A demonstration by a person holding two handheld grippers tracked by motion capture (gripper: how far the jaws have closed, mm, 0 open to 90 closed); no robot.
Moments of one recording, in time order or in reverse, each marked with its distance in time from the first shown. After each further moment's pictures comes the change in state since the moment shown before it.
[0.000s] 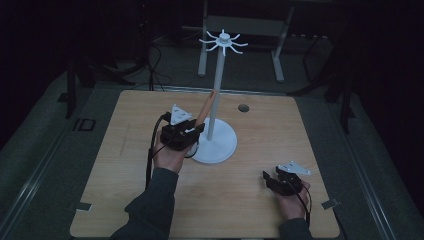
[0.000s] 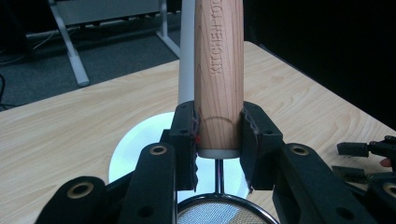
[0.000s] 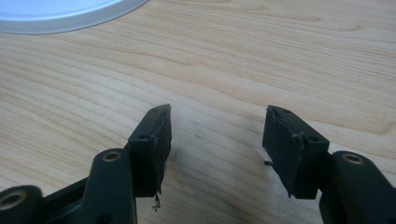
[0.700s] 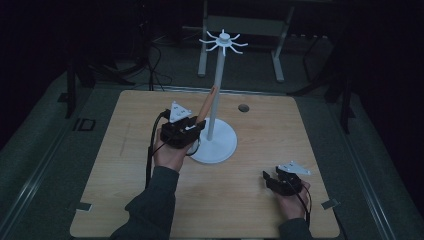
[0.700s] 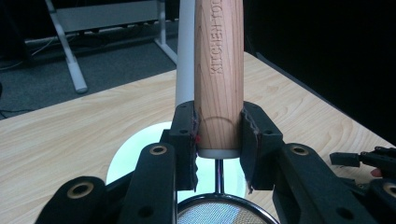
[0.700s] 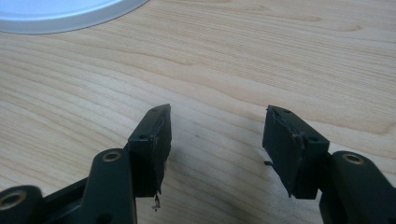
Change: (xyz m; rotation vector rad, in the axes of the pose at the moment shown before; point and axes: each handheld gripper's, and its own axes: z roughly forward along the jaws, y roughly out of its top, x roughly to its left) left arm -0.002 0.008 -0.004 -0.029 -0.008 -0.009; right arm 0.000 0.000 0.000 0.001 0.000 -0.001
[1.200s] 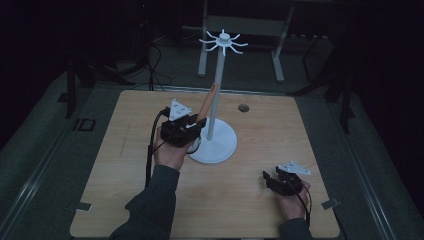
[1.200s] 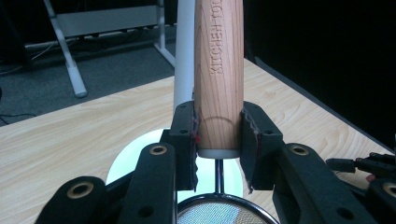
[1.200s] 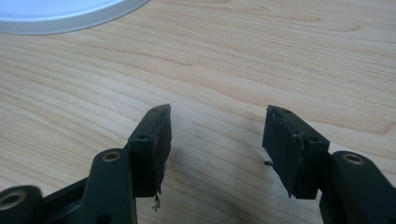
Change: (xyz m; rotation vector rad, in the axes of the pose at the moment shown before) left arm -0.002 0.007 -0.004 -0.015 -0.004 -0.001; right arm 0.000 0.000 0.000 -0.001 0.000 0.001
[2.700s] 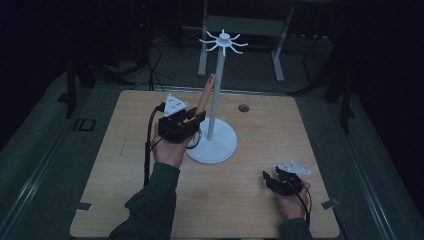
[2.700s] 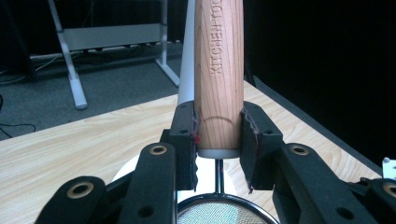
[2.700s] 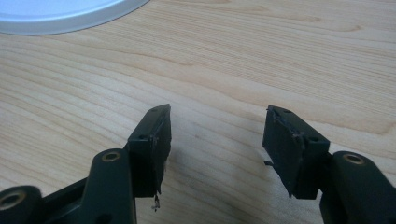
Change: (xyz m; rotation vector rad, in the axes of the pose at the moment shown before) left arm 0.001 0.013 -0.011 -0.075 0.006 -0.038; right arm 0.000 0.000 0.000 0.000 0.000 0.000
